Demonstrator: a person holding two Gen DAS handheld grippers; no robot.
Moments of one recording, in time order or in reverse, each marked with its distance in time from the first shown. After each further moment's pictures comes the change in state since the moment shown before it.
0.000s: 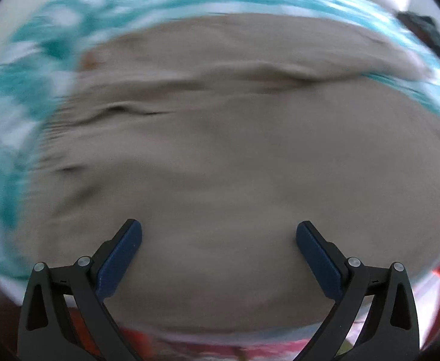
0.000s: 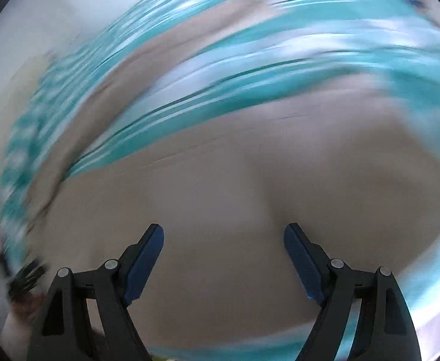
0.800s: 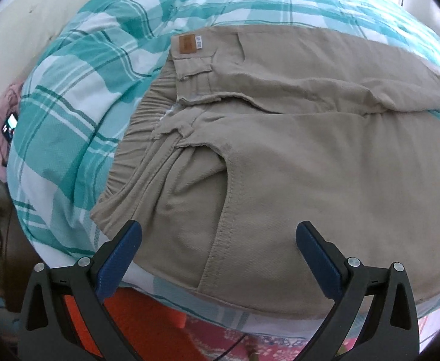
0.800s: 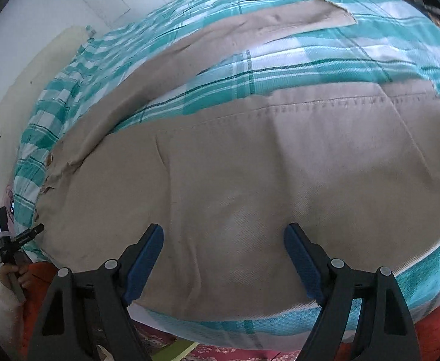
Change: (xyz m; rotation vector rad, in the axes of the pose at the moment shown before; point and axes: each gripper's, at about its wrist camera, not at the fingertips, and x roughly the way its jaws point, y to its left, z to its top) left arm -0.010 0.049 -0.005 -0.157 0.008 0.155; right arm 0.014 0.102 -0.060 -0.172 0.003 0.131
